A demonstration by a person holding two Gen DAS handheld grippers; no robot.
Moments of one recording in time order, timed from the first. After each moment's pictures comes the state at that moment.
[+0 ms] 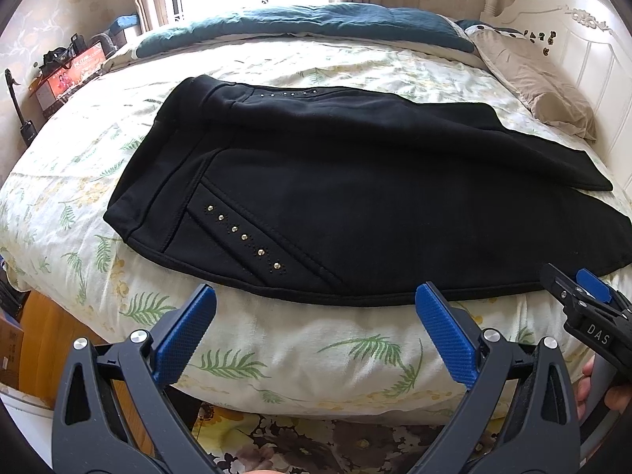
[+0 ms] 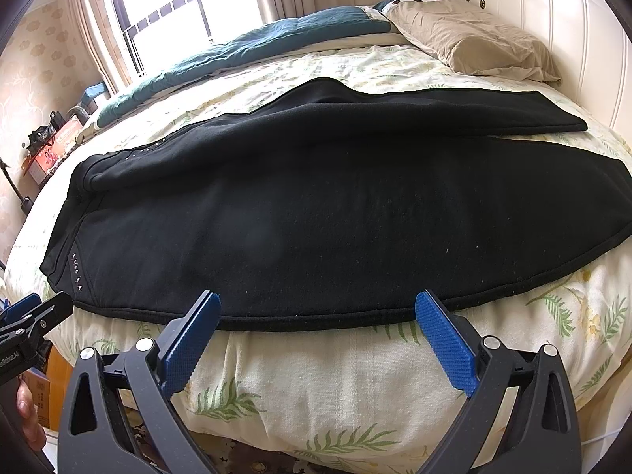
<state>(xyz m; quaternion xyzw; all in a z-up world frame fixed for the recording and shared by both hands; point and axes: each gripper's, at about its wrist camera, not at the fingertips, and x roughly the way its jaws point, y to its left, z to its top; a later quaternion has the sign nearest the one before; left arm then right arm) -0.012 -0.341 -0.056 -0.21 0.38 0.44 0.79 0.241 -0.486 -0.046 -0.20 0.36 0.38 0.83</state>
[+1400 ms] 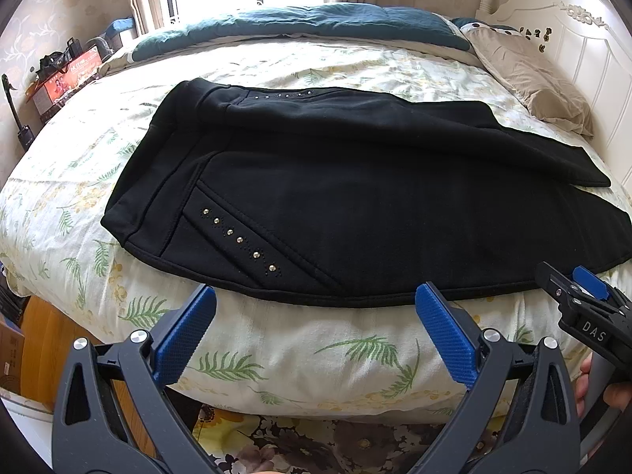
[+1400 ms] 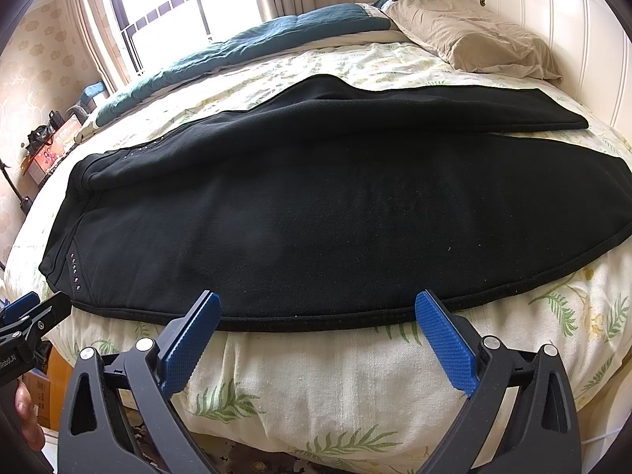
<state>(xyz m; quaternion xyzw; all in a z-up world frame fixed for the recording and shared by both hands) -0.009 -0.343 -0.055 -0.20 0.38 0.43 0.79 0.242 -0.486 -0.048 -0.19 0.37 0.38 0.83</state>
